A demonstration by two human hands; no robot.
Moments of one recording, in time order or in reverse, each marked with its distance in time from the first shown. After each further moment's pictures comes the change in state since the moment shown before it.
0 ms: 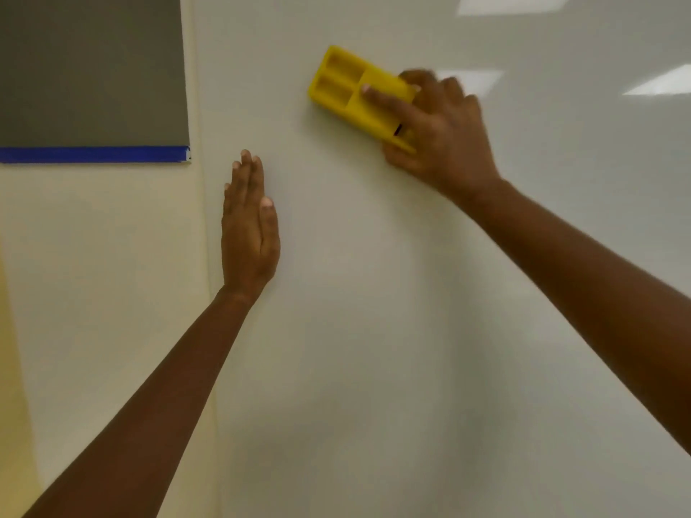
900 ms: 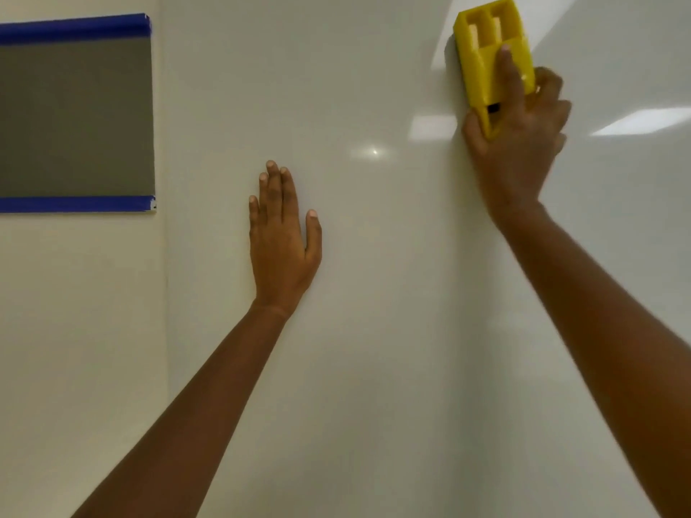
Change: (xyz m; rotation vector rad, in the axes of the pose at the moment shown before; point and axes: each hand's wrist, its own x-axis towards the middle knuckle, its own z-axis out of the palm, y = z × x) left_hand 0.036 0.066 0.053 0.241 -0.010 0.029; right_hand -0.005 0.085 -0.023 0.037 0.310 0.654
